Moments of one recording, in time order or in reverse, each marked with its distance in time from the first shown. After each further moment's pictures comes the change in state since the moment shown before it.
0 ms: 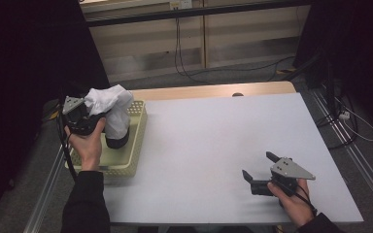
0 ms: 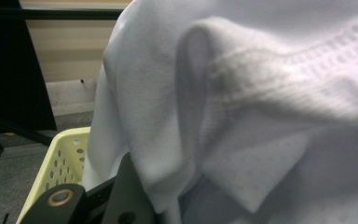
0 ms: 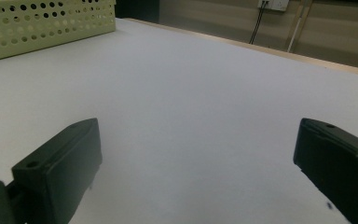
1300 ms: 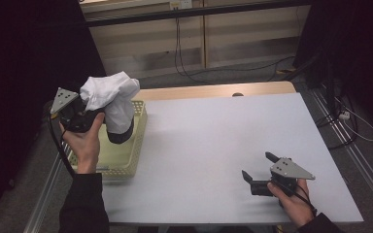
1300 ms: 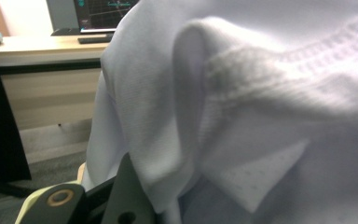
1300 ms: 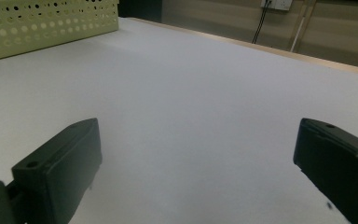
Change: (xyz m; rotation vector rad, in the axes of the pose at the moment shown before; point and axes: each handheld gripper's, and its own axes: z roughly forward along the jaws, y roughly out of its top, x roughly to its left) left arm -0.038 0.039 -0.040 -0.139 -0.114 0.078; right arm 0.001 0.000 0.000 0.004 0.010 -0.004
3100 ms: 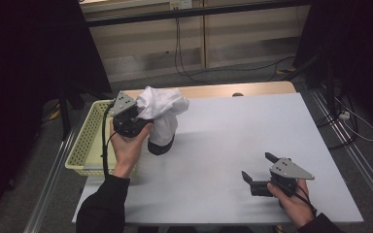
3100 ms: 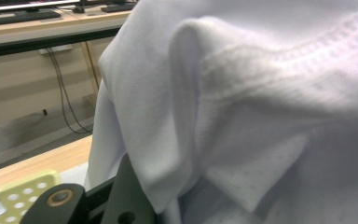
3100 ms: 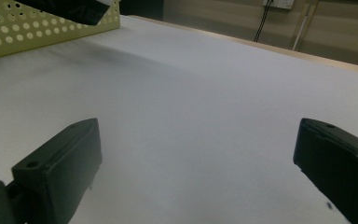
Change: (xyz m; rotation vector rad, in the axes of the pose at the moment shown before) left arm -0.095 -0.024 0.054 0.130 -0.228 0.099; right arm 0.000 -0.001 0.000 0.003 0.007 -0.005
